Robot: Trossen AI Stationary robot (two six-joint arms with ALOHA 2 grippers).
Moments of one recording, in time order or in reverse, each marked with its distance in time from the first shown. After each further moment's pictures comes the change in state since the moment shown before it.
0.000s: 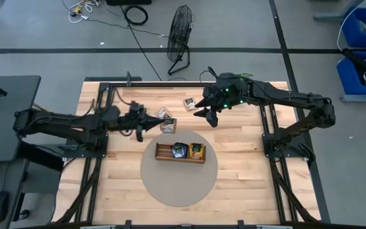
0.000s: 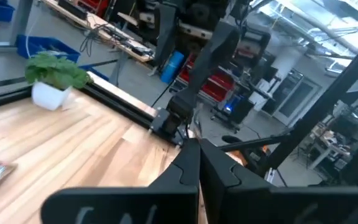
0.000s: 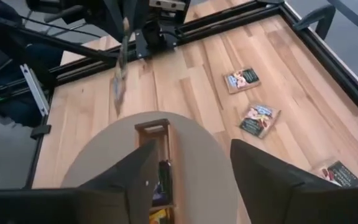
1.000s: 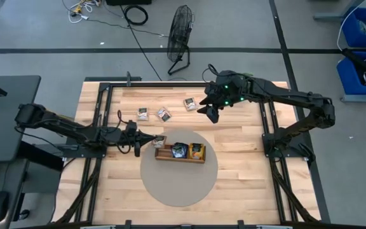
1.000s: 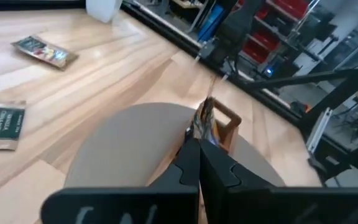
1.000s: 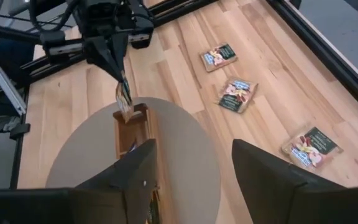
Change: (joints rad) left arm -0.211 0.001 -0.359 0.108 -0.263 -0.086; right arm -0.064 -0.001 -0.011 -0.077 0.016 0.035
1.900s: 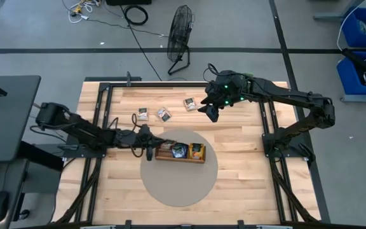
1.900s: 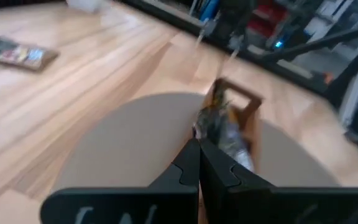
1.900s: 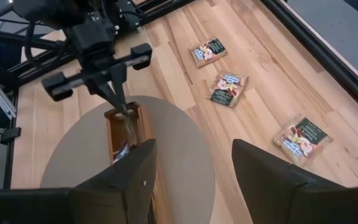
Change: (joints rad) left arm 0.036 0.459 0.082 0.330 0.051 0.149; right arm -0.007 0.000 0.000 -0.021 0.026 0.022
